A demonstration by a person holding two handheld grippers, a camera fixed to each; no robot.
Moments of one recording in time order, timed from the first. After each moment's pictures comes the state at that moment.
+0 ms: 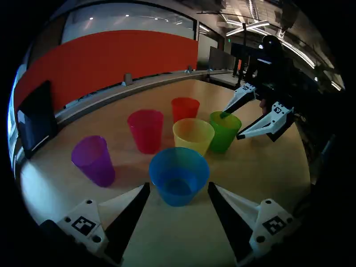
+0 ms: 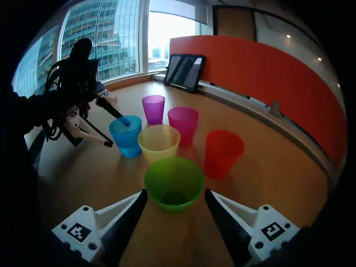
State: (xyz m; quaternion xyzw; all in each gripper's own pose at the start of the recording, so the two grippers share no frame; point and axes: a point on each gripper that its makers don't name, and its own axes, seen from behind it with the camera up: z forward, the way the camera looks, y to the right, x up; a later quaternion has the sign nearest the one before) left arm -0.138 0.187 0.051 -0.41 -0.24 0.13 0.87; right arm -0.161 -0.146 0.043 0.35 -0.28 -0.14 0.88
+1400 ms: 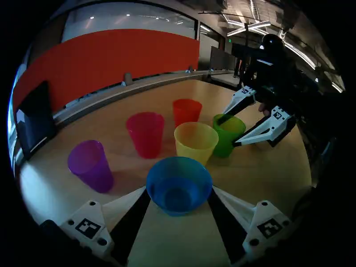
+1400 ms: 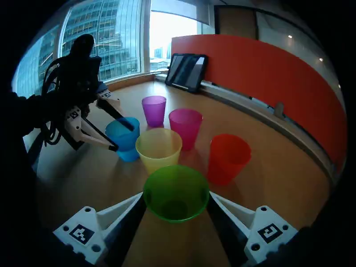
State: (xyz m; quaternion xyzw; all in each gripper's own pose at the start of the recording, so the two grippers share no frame) left arm -0.138 0.197 0.063 -0.40 -0.24 0.13 0.87; right arm -0.164 -0.160 0.054 0.36 -0.28 -0.14 0.88
